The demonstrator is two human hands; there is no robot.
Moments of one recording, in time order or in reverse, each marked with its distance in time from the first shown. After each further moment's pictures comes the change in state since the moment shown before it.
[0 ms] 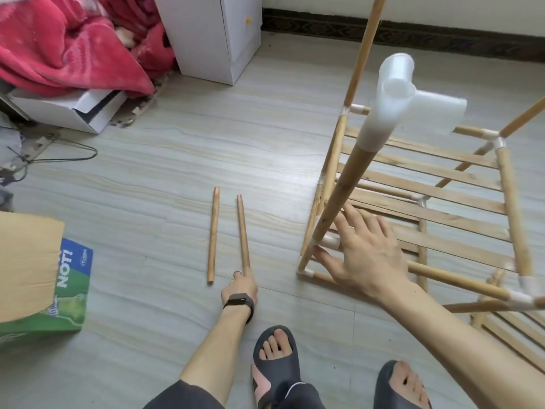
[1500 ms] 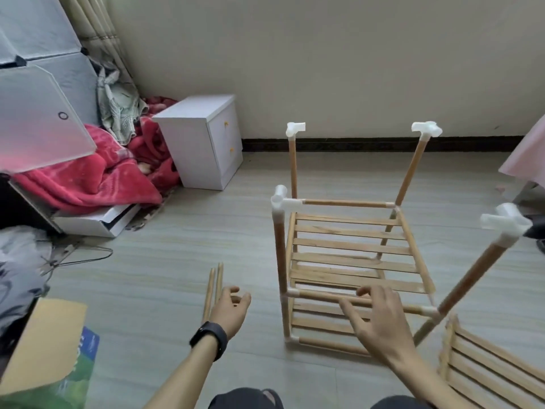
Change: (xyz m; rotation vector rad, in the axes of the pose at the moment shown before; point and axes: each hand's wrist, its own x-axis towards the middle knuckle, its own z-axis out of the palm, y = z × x) left_hand -0.139 0.043 -0.158 -0.787 0.198 0.293; right_hand -0.117 0.070 -0.049 0.605 0.323 0.340
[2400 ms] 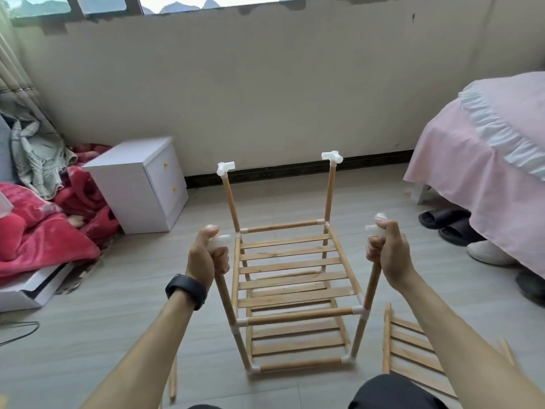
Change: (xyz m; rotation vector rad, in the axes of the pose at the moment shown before) left_hand -0.028 0.207 -0.018 -0.594 -0.213 0.454; right_hand 0.073 0.013 -0.163 0.948 0.253 0.148
